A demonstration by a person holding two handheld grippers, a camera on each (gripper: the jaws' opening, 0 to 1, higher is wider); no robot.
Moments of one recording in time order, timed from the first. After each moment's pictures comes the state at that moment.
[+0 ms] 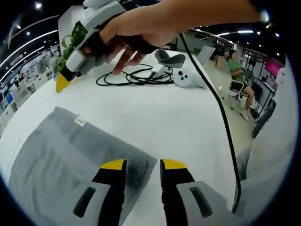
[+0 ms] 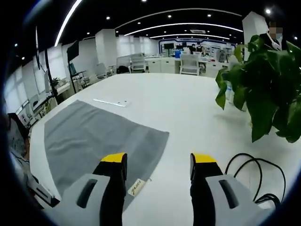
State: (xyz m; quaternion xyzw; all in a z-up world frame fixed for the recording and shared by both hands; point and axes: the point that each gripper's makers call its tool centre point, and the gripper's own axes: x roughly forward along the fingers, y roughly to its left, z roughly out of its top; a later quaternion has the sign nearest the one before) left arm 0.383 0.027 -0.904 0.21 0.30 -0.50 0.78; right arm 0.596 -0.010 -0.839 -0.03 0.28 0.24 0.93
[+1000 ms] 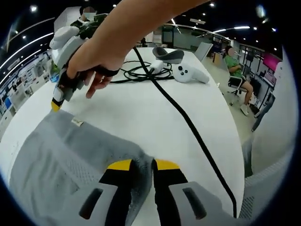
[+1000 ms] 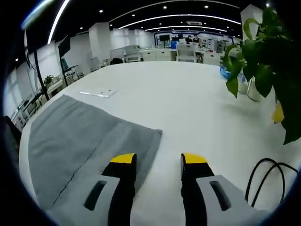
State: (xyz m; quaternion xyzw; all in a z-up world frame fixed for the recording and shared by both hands) left arm 0.393 0.024 -0.917 0.22 0.30 -0.51 0.78; right arm 0.669 0.004 -0.908 -0.04 0.31 0.22 0.92
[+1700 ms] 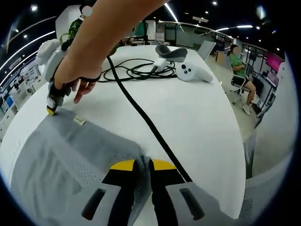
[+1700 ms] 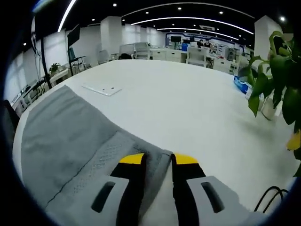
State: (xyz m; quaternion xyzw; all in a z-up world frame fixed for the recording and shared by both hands) left arm 0.394 0.024 -0.915 0.23 0.31 -0.49 0.78; right arm 0.681 0.039 -0.906 -0.08 0.30 0.26 0.91
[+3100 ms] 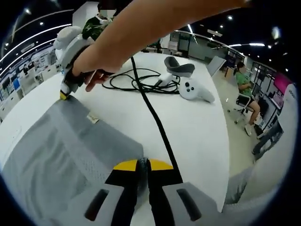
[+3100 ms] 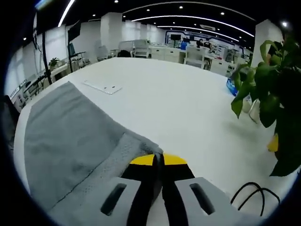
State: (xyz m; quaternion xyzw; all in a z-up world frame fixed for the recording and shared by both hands) left arm 0.380 0.007 -0.880 0.15 0.31 -0.47 0.82; right arm 0.659 0.003 -0.871 -0.12 0.30 0.24 0.91
